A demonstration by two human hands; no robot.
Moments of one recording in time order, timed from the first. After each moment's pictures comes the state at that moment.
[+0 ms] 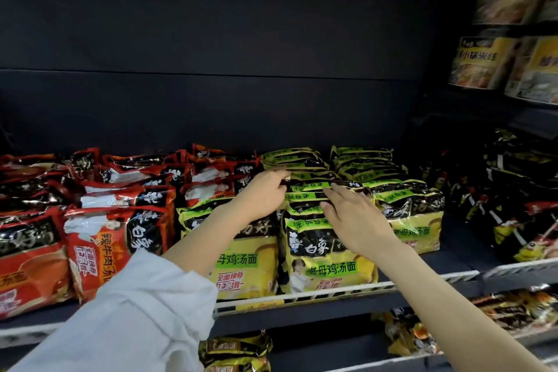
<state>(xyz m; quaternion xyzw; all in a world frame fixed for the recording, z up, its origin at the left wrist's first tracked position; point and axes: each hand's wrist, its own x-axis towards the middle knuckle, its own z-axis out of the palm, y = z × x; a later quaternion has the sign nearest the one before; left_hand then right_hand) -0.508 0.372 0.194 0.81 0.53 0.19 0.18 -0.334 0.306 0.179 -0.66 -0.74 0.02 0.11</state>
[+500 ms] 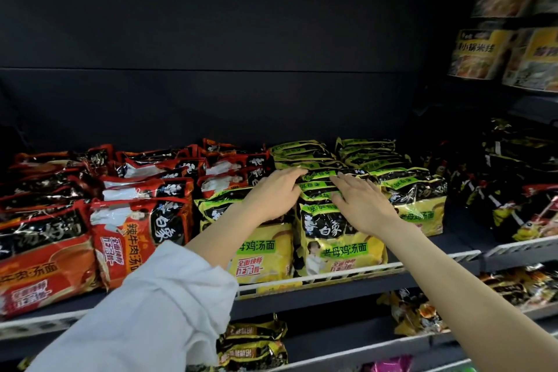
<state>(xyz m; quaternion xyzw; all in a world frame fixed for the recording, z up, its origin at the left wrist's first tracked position) -0.519 0.356 0.183 0.85 0.49 0.15 0.12 -0.341 0.314 0.175 -0.69 -0.72 0.03 0.07</state>
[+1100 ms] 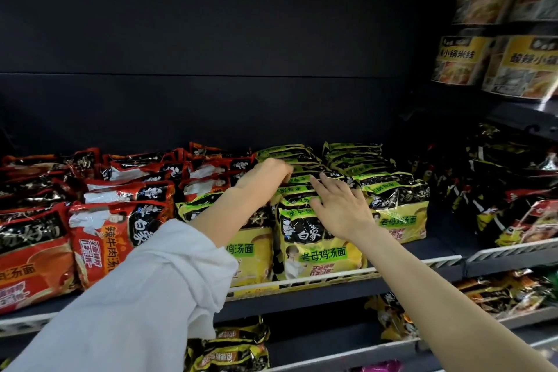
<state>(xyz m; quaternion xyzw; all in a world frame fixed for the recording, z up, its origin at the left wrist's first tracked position) -0.493 0.377 0.207 0.83 0.54 0.12 0.06 -0.339 0.315 0.174 -0.68 -0.73 0.02 0.08</state>
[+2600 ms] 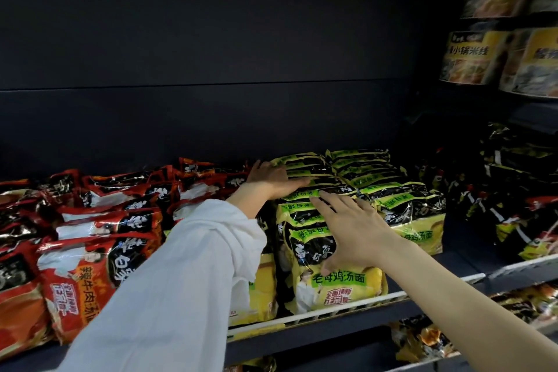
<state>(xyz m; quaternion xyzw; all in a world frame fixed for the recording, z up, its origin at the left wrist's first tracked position) -0.474 0.452 0.195 0.79 0.61 0.00 0.07 -0.332 0.319 0.186 -0.62 -0.79 -0.04 -0.04</state>
